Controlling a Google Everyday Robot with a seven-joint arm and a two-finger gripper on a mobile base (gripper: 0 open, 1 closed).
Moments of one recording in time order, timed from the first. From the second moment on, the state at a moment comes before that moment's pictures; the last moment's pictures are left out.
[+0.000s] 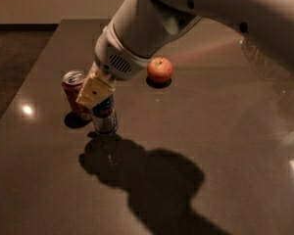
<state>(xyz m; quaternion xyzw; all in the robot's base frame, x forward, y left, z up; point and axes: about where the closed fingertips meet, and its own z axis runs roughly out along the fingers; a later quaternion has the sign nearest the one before) 0.456 0.104 0.960 -0.62 0.70 0.19 0.28</state>
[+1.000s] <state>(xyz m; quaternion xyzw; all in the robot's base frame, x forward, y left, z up) 0.497 0.104 0.925 -0.60 0.73 0.15 0.30</state>
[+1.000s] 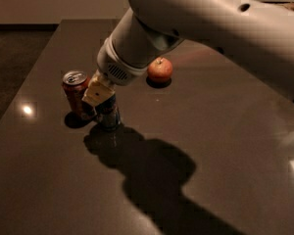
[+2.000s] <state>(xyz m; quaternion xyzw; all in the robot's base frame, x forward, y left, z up) 0.496 0.105 0.928 -0.60 0.73 0.15 0.30</state>
